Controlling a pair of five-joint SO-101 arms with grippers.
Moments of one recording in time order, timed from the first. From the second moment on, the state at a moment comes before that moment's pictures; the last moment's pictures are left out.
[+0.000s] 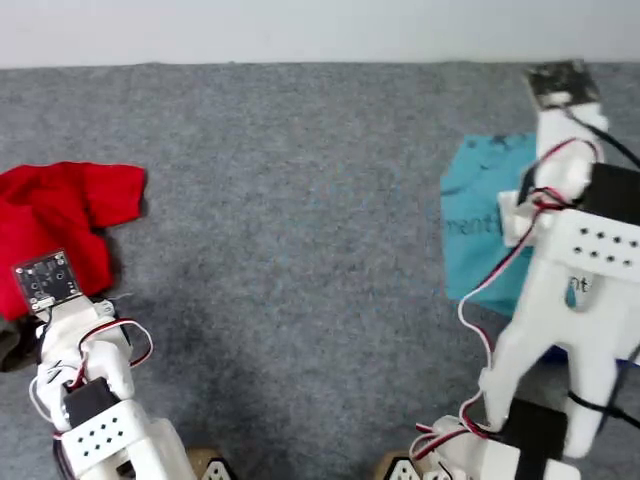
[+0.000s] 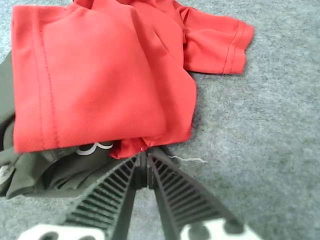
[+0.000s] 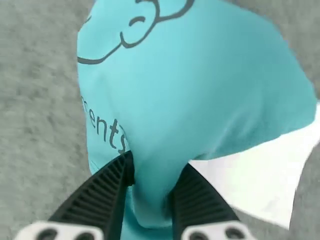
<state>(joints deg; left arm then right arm) -35.4 -72.3 86.1 39.3 1.9 15.4 -12.0 -13.6 100.6 22.5</state>
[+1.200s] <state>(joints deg) -35.4 -72.3 86.1 39.3 1.5 44.9 -2.7 7.8 67.5 30.7</state>
